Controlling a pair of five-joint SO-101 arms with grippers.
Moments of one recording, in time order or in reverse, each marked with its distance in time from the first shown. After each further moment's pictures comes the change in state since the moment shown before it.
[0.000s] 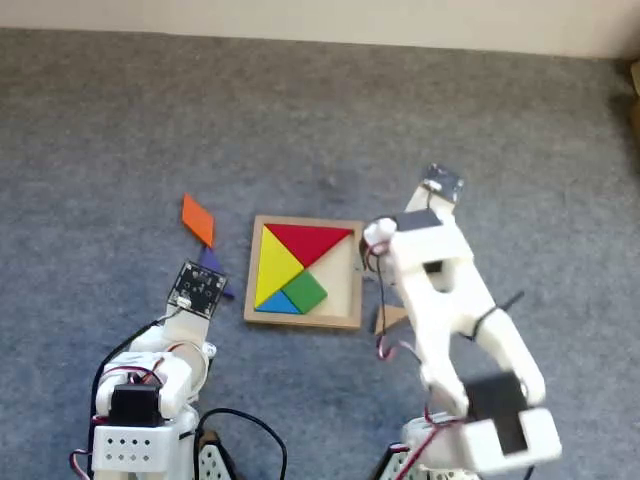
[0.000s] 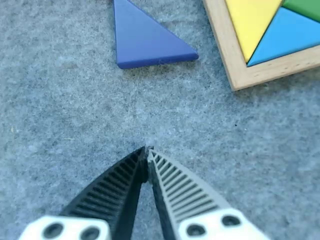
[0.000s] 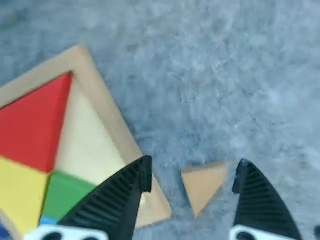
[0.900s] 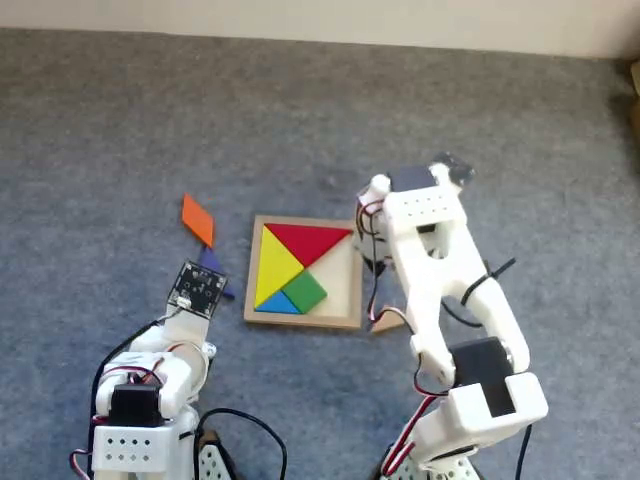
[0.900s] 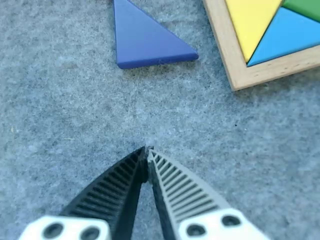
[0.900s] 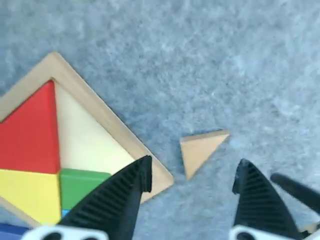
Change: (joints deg) left arm 0.0 0.0 0.0 0.0 0.0; right arm -0.1 8.5 -20.0 21.3 -10.8
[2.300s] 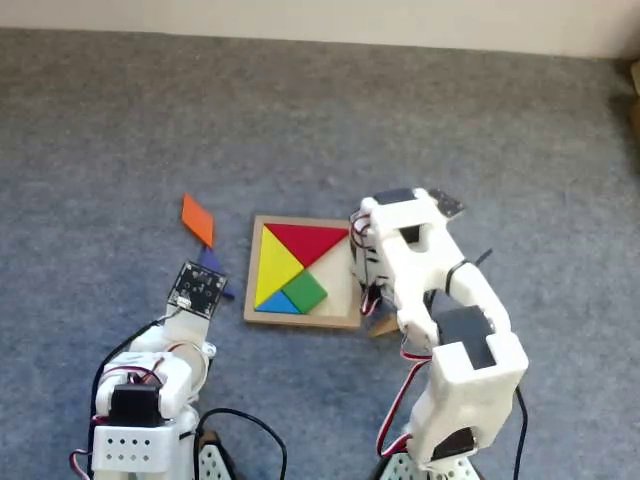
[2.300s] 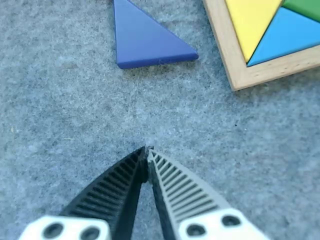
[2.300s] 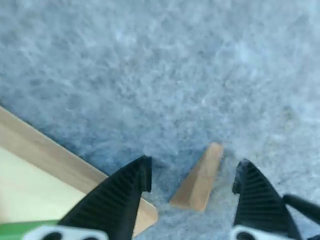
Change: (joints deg) left arm 0.0 0.0 0.0 0.0 0.0; right arm -0.2 12.0 6.2 -7.9 -2.8
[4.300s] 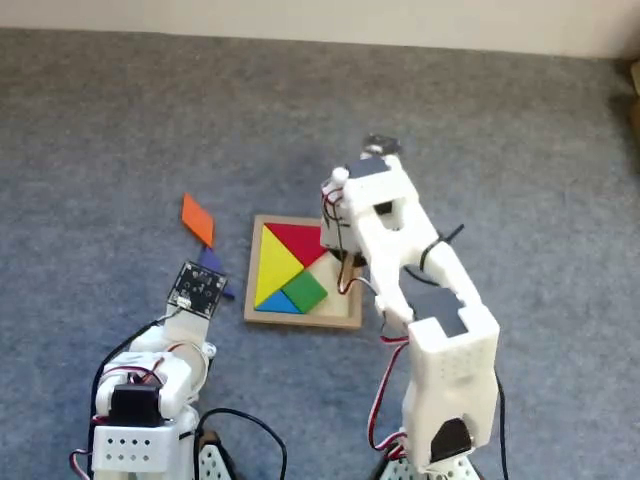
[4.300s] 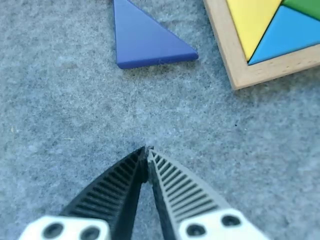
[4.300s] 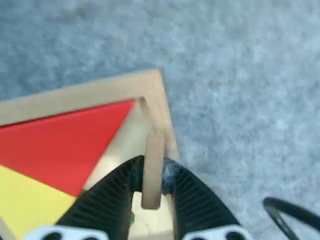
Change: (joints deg) left arm 0.0 0.0 0.0 0.0 0.0; right arm -4.7 11.1 -22.6 0.3 23.7
